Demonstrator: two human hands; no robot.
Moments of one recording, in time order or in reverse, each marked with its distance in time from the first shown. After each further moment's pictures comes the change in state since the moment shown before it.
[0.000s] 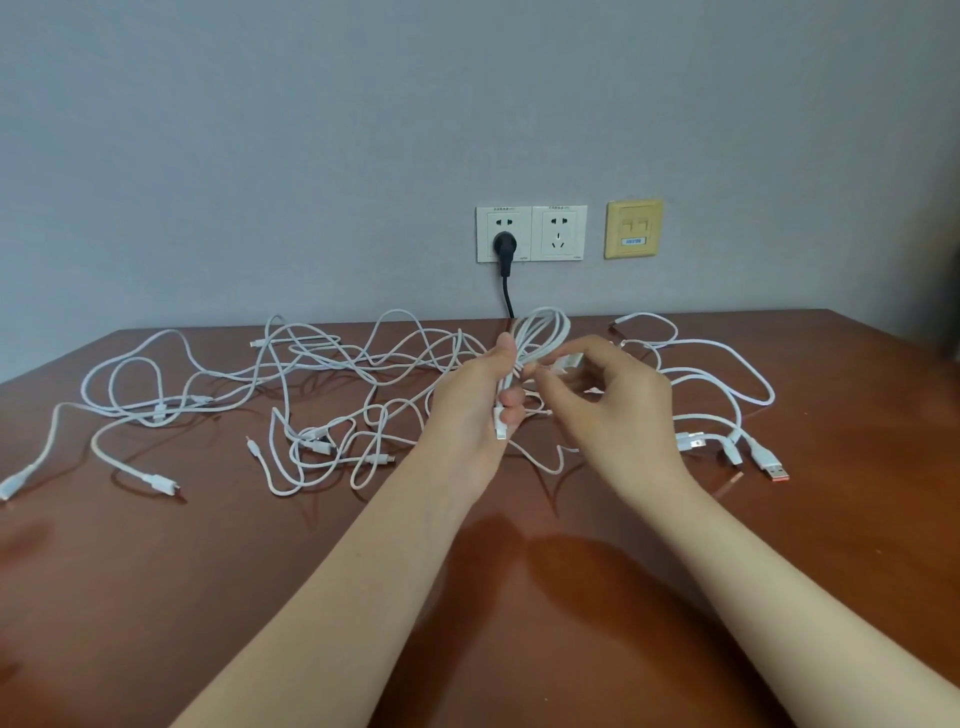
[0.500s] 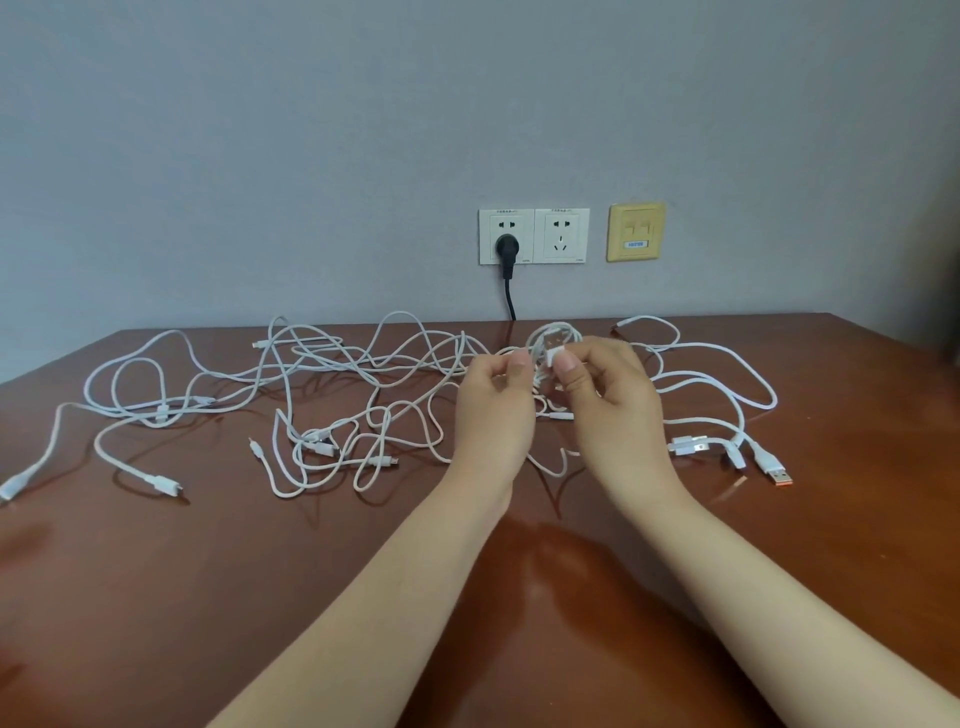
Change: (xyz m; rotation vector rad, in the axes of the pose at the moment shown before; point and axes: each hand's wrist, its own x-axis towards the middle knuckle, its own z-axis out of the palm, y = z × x) left_hand 0.001 -0.022 0.001 0.549 0.117 0.390; right_hand -0.001 0.005 0.006 0.069 0.024 -0.032
